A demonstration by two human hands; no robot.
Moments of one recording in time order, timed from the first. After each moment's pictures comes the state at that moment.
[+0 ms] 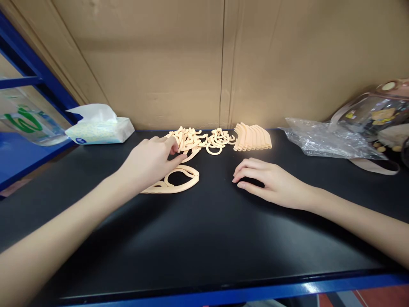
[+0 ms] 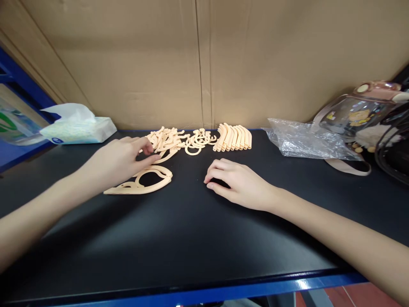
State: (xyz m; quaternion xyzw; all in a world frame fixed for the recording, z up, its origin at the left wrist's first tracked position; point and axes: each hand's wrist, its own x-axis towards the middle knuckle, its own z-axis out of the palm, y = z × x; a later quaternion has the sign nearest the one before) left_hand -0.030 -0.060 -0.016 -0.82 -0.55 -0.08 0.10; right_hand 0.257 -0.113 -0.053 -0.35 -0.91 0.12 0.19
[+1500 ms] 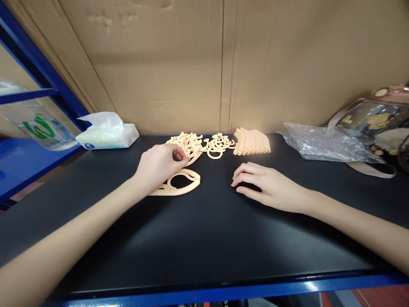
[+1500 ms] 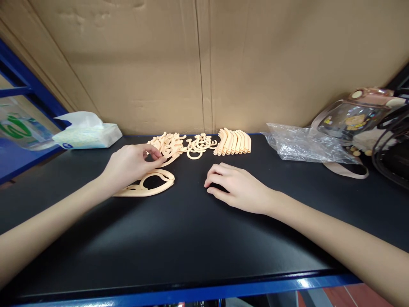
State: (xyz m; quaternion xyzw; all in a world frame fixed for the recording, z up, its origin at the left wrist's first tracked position) left_hand -0.021 -0.062 -0.017 -0.77 -0.62 -0.16 0.00; right_hand 0.254 -0.117 -0.047 -0.34 -0.92 0.10 0.18
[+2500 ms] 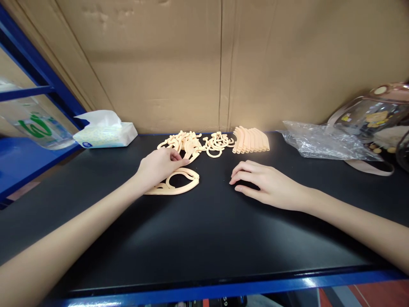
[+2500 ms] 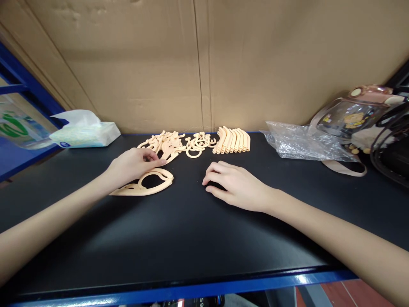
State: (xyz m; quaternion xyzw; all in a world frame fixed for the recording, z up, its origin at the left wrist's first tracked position) left_hand -0.022 -0.056 -0.023 -0.73 -0.67 -0.10 -0.09; right_hand 0.255 -0.116 -0.047 -0.34 -0.92 0.09 0.17
